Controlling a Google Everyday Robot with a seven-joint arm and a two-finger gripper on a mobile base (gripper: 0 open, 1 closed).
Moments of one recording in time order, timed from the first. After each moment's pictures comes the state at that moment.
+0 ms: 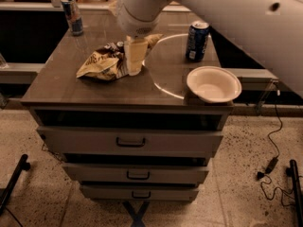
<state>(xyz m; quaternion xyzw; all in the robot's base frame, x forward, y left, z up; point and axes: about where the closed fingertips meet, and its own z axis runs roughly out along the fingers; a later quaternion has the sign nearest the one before) 0.631 0.055 0.957 -0.79 0.52 -0.11 0.31</state>
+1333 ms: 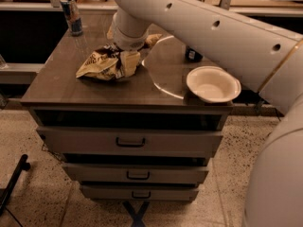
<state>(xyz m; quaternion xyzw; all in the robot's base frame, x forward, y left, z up) 0.684 0.079 0.883 -0.82 0.49 -0.12 0.27</state>
